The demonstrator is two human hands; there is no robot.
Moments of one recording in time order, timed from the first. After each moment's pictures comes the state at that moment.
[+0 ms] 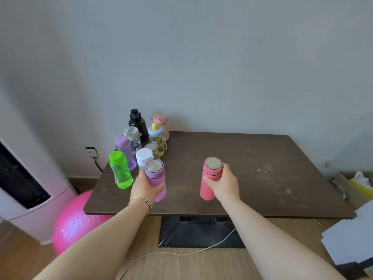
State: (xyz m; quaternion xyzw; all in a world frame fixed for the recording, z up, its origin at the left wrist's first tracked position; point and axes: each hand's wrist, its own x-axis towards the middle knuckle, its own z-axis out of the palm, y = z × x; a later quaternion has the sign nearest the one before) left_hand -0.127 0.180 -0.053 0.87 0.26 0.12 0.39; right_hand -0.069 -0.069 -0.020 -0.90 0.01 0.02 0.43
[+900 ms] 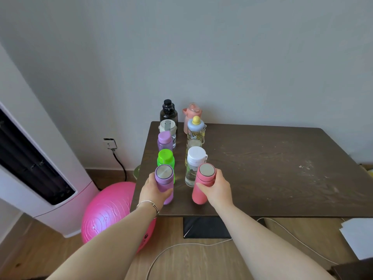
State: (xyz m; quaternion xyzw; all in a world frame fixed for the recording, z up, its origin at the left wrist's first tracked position) left_hand -0.136 0.381 -0.099 0.88 0.24 0.04 0.41; right_hand -0.090 0.173 -0.070 -0.90 0.03 0.08 0.42
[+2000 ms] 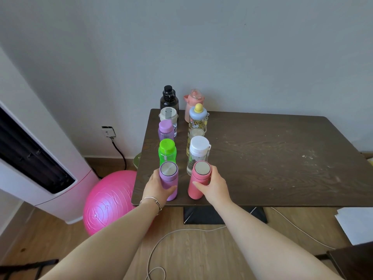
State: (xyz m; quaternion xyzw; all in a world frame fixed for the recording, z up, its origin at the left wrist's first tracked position) left_hand -0.141 0.379 -0.118 0.88 0.22 0.00 0.42; right_hand -0.098 0.184 -0.091 -0.90 0.01 0.13 0.41
